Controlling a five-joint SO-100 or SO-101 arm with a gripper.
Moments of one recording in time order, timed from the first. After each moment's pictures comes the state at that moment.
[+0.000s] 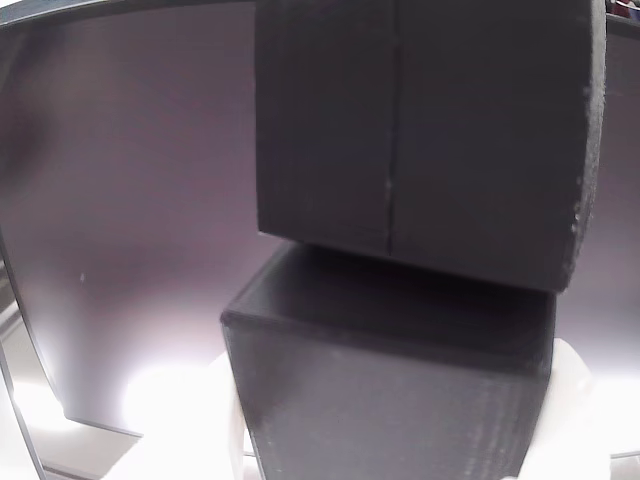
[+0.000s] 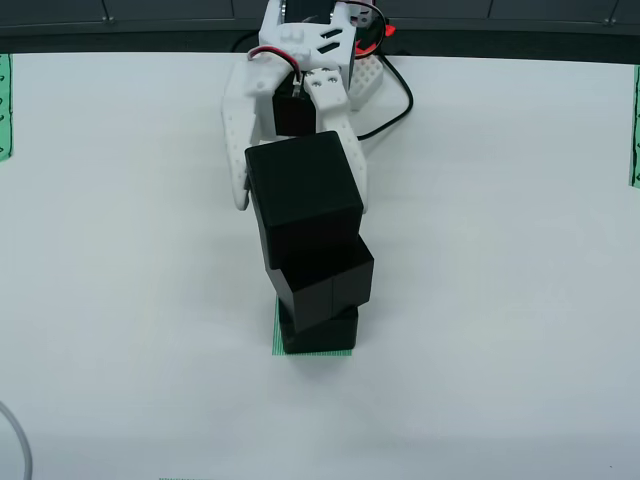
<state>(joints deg) 3.7 128.8 168.4 -34.4 -91.3</state>
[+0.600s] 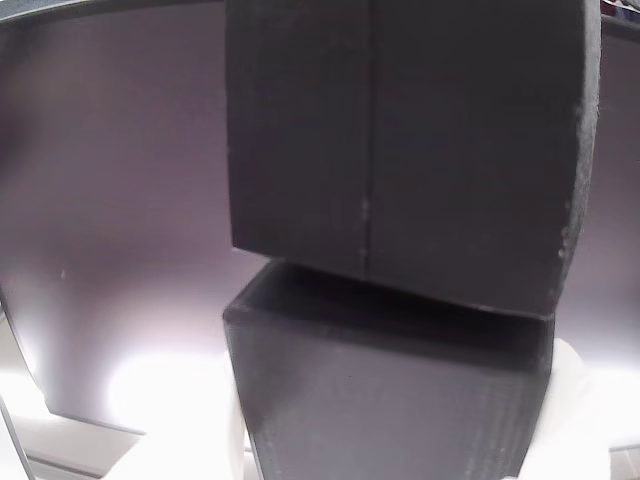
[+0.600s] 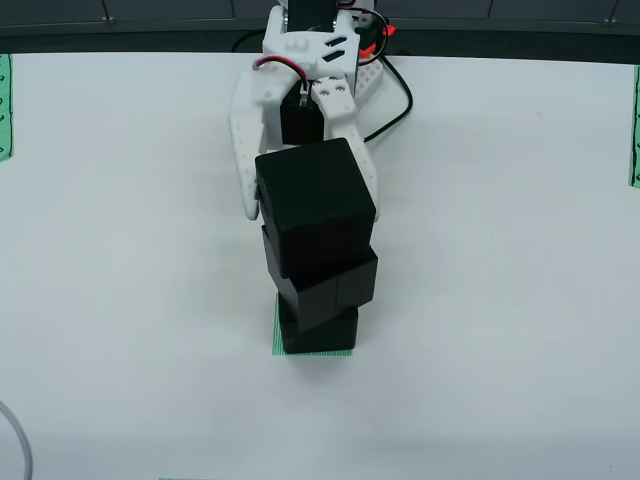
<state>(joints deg) 2.3 123.4 167.8 -41.4 -91.8</state>
